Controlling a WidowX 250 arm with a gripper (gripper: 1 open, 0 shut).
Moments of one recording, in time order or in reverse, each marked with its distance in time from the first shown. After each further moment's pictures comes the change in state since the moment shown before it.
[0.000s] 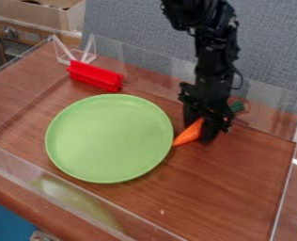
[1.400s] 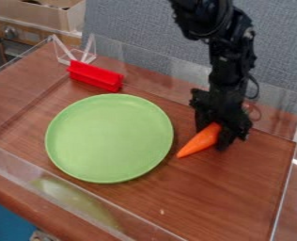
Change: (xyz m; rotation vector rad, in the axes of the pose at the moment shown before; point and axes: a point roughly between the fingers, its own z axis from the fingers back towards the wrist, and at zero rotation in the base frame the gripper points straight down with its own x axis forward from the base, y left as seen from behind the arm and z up) arm -0.012 -0.026 0.000 0.004 -0.018 0.088
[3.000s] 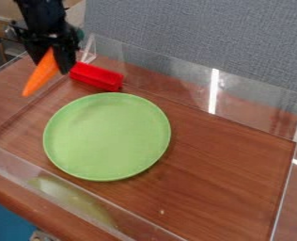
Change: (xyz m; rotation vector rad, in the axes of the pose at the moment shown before) arm -0.125 0.185 0.098 0.000 -0.162 0.470
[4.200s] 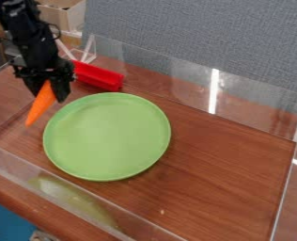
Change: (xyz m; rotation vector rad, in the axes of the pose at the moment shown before) arm -0.007 0.039 -0.054 -0.020 0.007 0.127
